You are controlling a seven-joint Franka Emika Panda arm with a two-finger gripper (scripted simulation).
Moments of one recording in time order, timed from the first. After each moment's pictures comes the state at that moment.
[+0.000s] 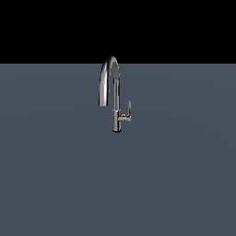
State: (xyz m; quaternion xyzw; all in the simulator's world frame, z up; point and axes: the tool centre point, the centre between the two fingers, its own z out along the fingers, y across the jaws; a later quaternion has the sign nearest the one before) arm -0.253 -0.008 0.482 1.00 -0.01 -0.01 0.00
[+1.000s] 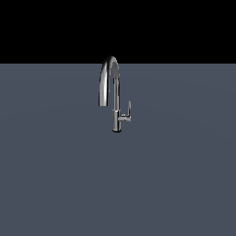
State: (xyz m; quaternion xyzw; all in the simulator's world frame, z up) arm -0.208 -0.006 0.472 0.99 -0.07 -0.06 -0.05
